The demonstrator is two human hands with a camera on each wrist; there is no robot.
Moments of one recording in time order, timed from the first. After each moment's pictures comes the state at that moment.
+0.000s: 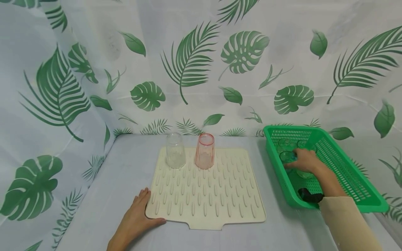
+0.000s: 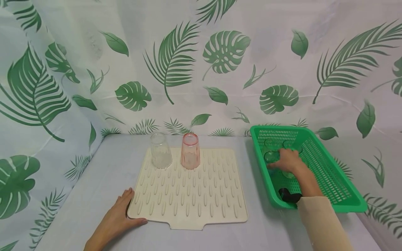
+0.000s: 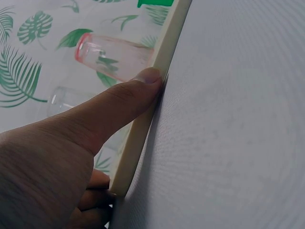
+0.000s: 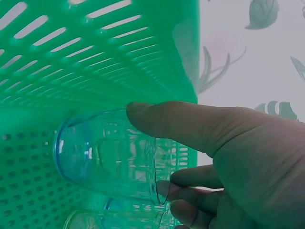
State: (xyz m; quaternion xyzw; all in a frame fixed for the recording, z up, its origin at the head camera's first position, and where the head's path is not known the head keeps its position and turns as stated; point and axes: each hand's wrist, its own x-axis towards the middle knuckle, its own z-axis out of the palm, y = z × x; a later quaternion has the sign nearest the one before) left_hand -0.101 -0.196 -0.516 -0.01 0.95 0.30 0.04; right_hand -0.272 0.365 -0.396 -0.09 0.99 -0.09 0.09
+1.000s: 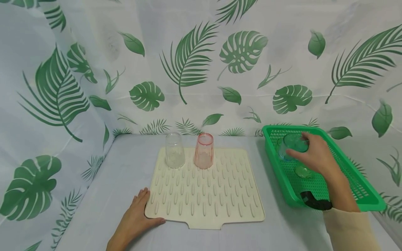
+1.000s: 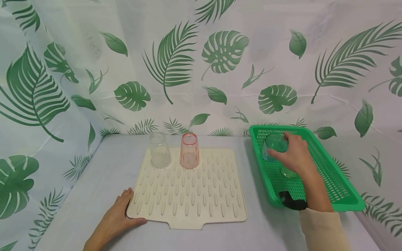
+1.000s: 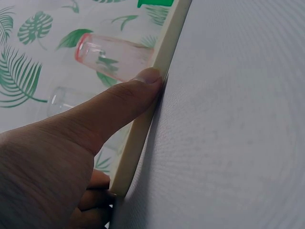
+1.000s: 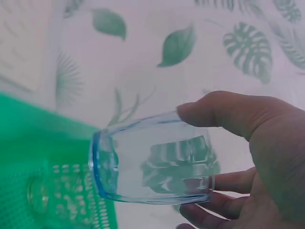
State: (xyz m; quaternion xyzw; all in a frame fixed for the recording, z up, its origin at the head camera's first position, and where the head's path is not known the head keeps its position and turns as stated) left_hand -0.098 -0.195 -0.515 -0.01 0.95 0.31 0.04; right_hand -0.228 0.338 -0.341 -0.05 0.98 -0.20 -0.07
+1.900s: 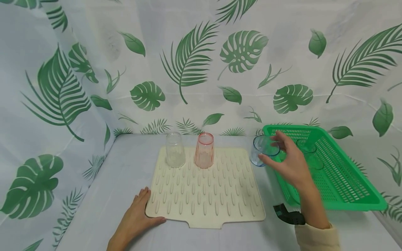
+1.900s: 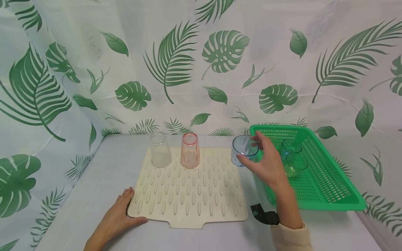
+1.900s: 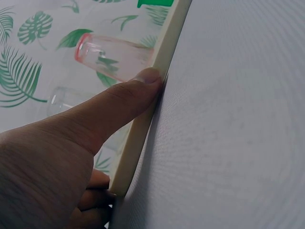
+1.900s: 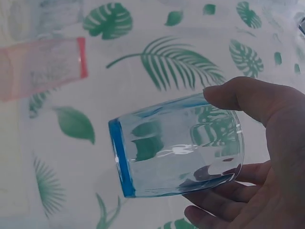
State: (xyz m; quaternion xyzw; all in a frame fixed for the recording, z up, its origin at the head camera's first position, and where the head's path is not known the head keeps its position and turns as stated) left_hand -0.100 -0.196 -0.518 0.00 0.96 0.30 0.03; right_hand -0.183 0.243 -0.346 -0.10 0.92 -0.35 -0.17
